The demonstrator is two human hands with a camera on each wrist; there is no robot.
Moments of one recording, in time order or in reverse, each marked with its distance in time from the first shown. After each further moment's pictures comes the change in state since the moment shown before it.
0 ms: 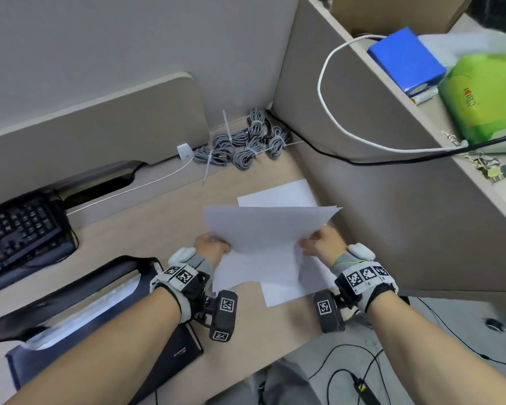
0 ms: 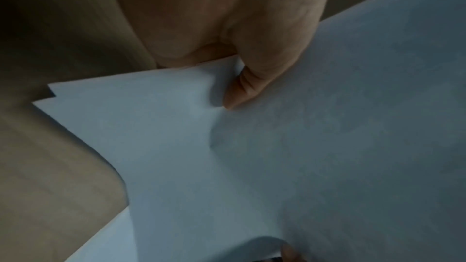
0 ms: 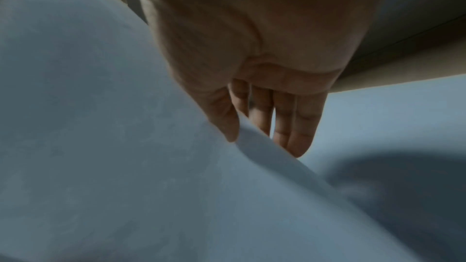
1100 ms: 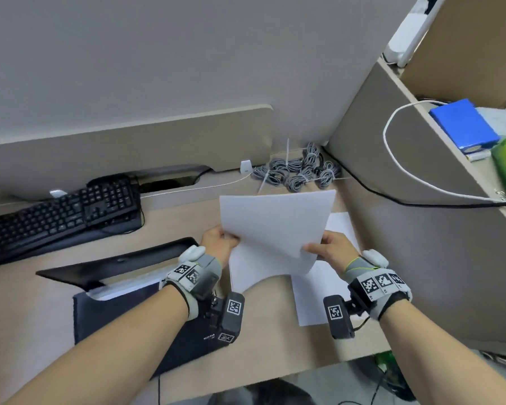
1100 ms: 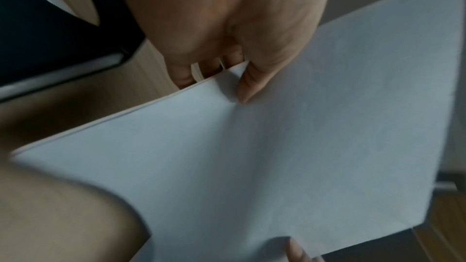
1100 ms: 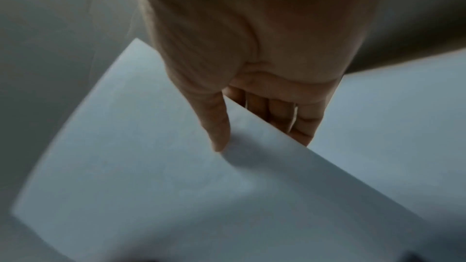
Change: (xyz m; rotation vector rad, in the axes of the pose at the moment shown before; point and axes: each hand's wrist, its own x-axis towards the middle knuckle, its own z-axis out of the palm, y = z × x) left_hand -0.049 0.010 -0.110 -0.208 0.114 0.263; right_hand -0.054 -0.104 0.048 0.042 -0.224 -0.189
